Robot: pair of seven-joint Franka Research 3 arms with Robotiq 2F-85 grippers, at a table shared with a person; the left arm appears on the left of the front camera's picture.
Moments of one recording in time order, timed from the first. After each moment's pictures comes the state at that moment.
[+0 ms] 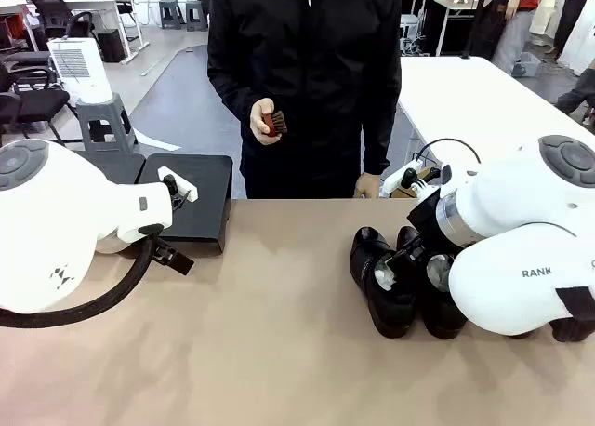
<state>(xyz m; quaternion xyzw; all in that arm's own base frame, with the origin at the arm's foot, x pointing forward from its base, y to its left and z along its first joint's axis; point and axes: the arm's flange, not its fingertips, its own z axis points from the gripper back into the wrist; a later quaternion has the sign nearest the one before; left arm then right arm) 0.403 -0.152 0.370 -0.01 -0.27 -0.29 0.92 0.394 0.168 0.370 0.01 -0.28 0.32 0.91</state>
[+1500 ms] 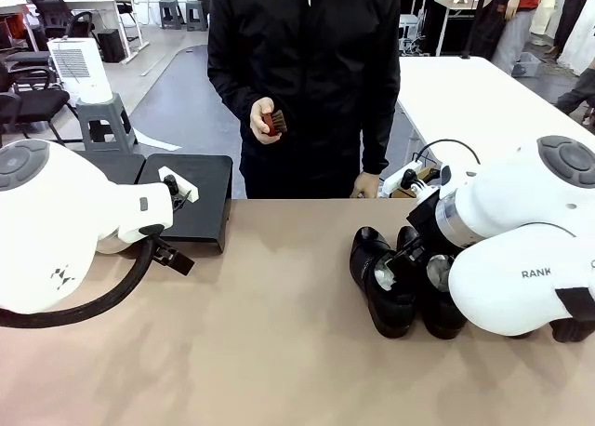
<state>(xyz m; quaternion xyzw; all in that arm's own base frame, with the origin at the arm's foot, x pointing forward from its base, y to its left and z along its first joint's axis) 0.402 -0.153 0.370 -0.01 -0.27 -0.30 0.92 0.394 0.169 0.369 0.01 -0.27 0.32 0.91</state>
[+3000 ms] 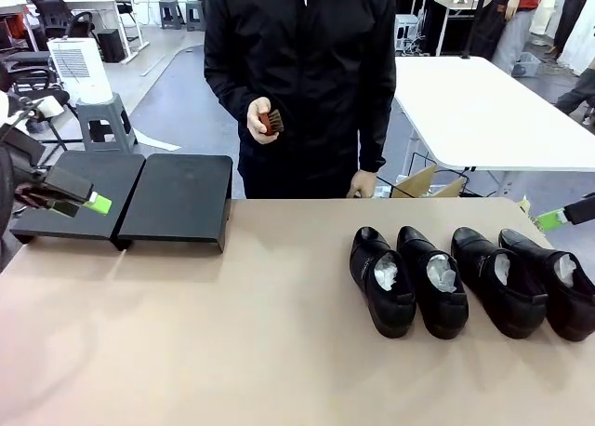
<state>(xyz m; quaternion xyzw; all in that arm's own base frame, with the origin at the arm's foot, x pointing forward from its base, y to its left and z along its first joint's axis) 0.412 0.010 0.474 -0.23 -0.23 -0.16 0.93 0.356 -0.070 0.478 0.18 -0.28 0.21 0.92</state>
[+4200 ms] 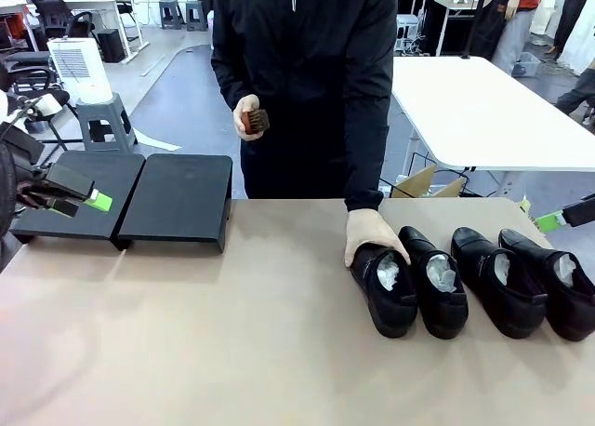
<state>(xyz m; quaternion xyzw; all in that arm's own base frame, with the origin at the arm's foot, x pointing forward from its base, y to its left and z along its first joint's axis) 0.411 0.004 0.479 -0.24 -0.23 -0.15 0.93 0.359 -0.067 0.474 0.18 -0.28 0.22 0.92</state>
